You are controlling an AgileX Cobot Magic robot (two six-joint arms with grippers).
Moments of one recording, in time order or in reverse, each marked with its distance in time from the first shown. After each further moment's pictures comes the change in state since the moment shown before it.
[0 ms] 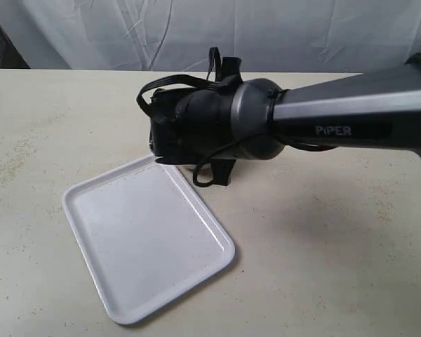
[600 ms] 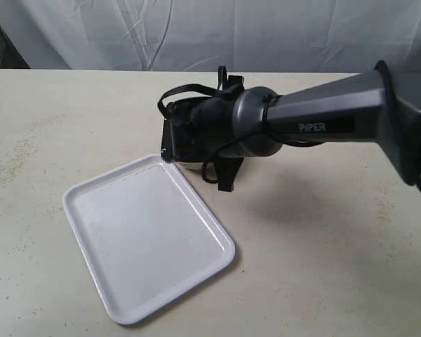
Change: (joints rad) left arm 0.000 0.000 0.000 0.000 0.000 0.000; right arm -0.081 0.086 0.000 0.012 -0.135 -0.008
